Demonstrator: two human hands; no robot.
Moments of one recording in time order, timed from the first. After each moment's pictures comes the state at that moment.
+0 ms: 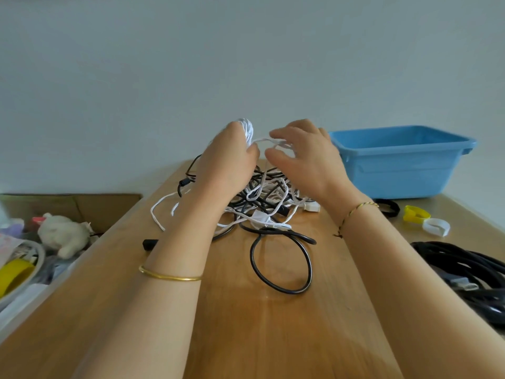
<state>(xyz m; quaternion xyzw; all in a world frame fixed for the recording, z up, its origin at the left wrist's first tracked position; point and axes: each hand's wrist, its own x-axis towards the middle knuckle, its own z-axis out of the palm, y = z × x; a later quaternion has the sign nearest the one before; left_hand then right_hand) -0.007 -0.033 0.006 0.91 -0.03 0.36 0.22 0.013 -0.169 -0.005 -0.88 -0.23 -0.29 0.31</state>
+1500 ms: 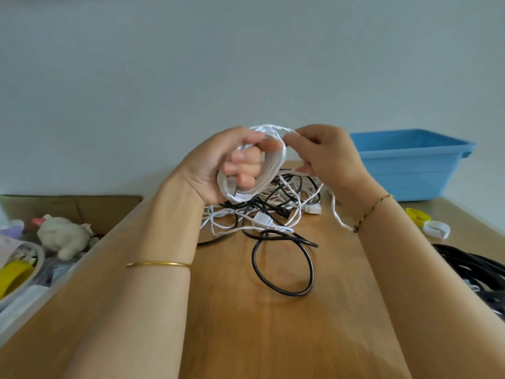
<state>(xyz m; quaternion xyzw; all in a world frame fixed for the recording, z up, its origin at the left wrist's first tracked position) -0.024 -0.014 0.020 0.59 -0.17 -0.15 0.77 0.009 -0.183 0.008 -0.78 -0.24 -0.20 0.54</state>
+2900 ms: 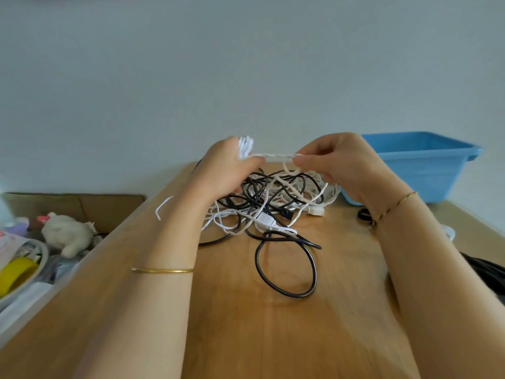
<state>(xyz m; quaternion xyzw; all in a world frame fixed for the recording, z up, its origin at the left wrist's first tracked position) -0.012 -0.011 0.004 0.93 -0.05 0.23 0.29 0.020 -0.204 0.006 -0.80 -0.20 -0.10 0.56</state>
